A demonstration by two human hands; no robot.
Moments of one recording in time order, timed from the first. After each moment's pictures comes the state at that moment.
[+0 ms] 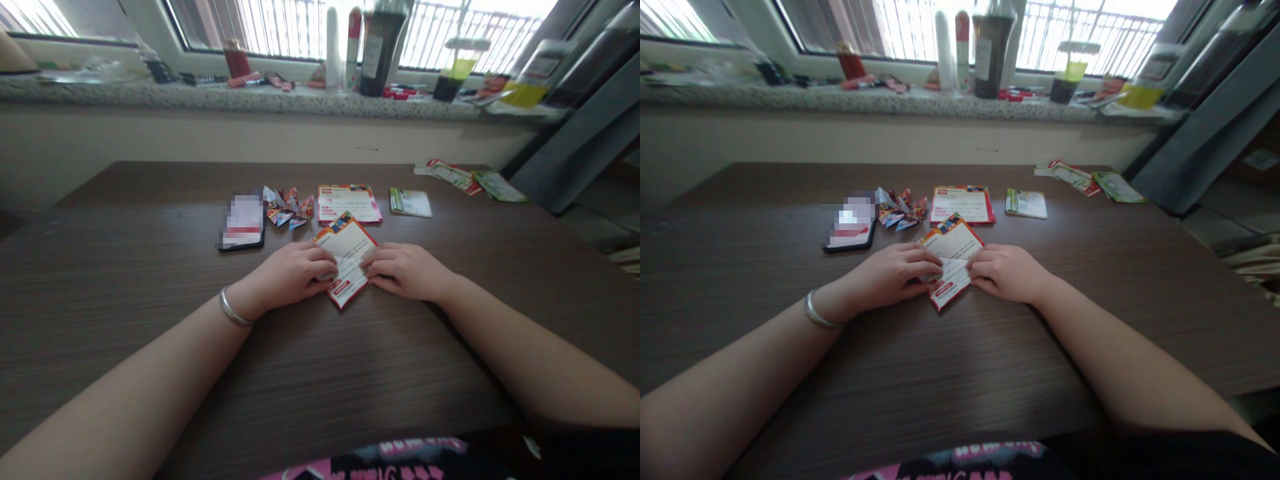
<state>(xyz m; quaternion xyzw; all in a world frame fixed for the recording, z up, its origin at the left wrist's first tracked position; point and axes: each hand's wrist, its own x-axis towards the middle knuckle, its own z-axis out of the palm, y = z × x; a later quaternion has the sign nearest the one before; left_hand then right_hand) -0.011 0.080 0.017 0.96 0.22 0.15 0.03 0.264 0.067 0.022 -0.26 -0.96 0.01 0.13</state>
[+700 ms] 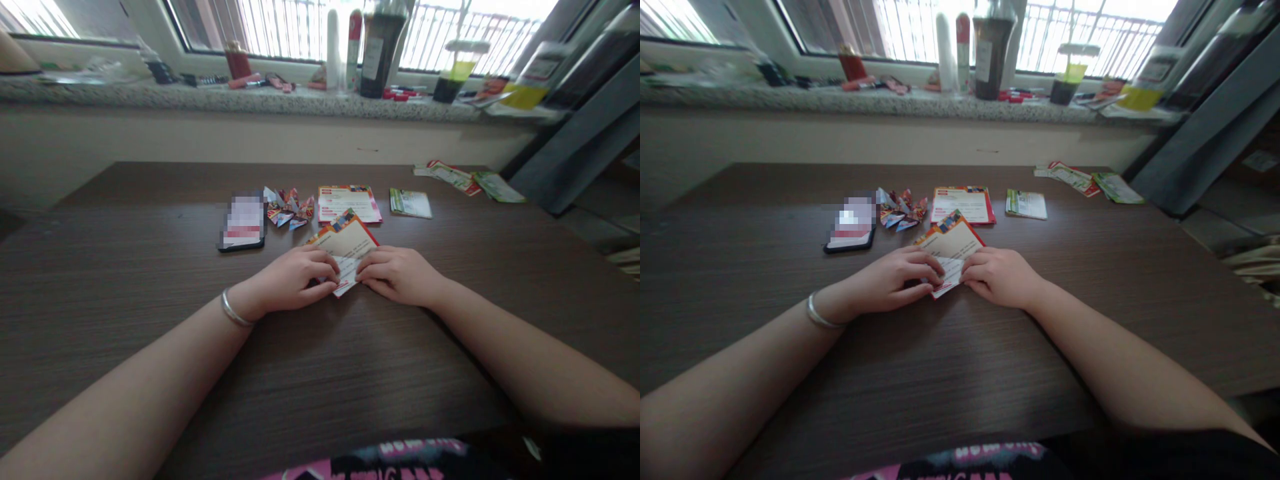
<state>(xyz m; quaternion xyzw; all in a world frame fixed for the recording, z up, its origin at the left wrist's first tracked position) -0.008 0.073 0.032 0.95 0.23 0.15 0.17 0.252 0.059 0.022 -0.29 -0.95 0.04 0.15</state>
